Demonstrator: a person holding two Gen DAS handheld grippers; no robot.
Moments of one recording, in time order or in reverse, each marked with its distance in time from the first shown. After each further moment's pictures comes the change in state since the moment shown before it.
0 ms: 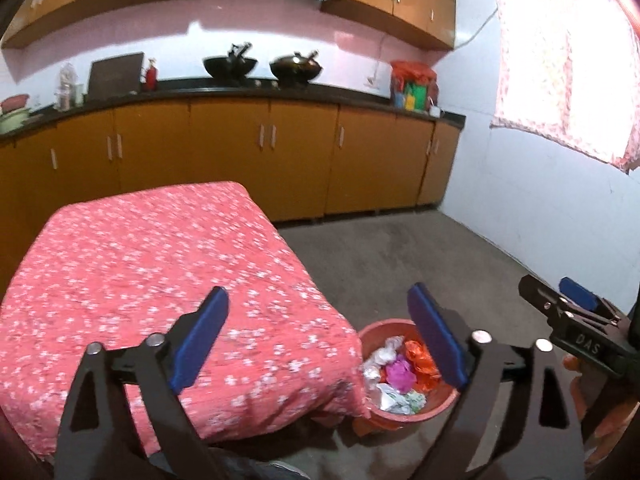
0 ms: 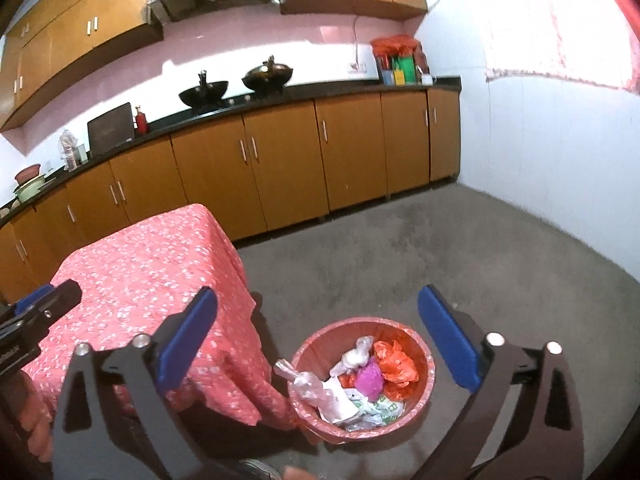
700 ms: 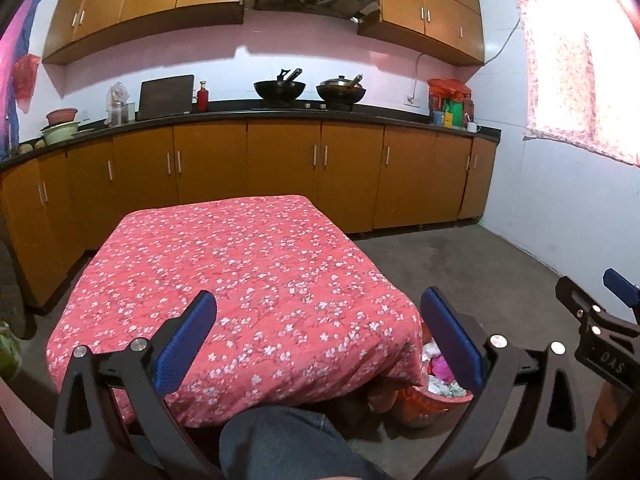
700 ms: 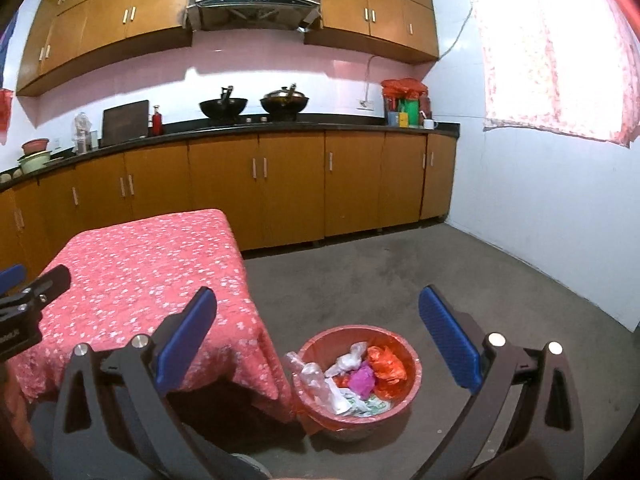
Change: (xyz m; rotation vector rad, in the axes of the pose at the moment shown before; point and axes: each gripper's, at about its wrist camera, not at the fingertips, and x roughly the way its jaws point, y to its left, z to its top) left arm -0.076 0.043 -0.032 0.003 -0.064 0.158; right arm -0.088 0.065 -0.041 -0.112 -0.106 -0.047
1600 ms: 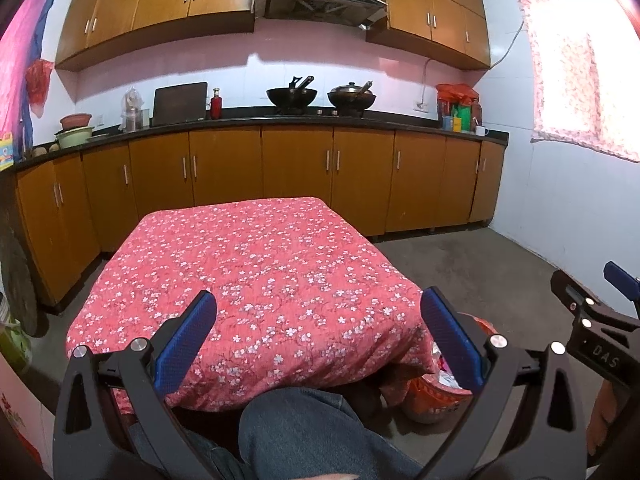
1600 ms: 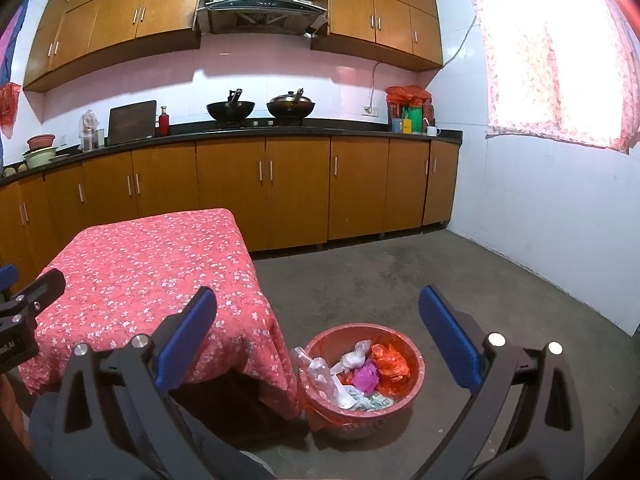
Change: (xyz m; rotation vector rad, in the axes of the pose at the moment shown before) left arm -0.022 0.012 -0.018 0.006 -0.028 0.038; right arm -0.017 0.012 -0.011 -0.023 -0.022 -0.002
